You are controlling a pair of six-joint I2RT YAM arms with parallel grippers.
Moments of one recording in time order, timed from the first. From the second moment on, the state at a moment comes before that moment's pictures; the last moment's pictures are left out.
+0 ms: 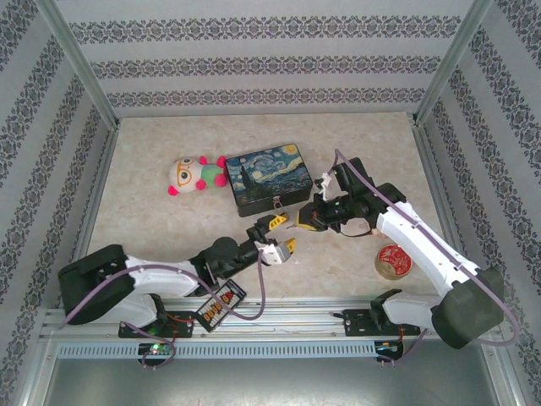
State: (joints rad) left arm -1.06 1.34 0.41 0.93 -0.13 0.65; right arm 0.43 1.22 1.02 -0.80 -0.72 0.75
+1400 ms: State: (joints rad) left arm -0.72 1.17 0.64 0.63 0.36 -0.65; right arm 0.45 1.05 0.57 0.56 -0.73 0.87
